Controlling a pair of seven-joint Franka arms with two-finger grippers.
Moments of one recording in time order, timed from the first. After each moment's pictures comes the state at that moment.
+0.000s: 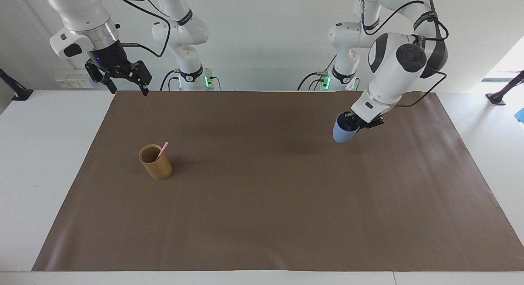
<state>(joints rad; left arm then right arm) -0.18 0.07 -0.15 -1.78 -0.06 1.73 -0.17 0.04 0.00 -0.06 -1.49 0.01 1.49 0.07</state>
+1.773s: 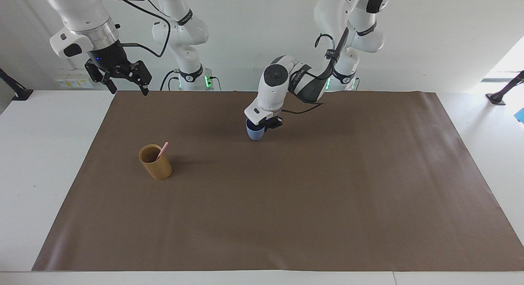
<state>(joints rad) -0.63 0.34 -0.17 -1.80 -0.15 2.06 -0.57 0.04 0.00 -0.06 -1.49 0.01 1.49 0.07</state>
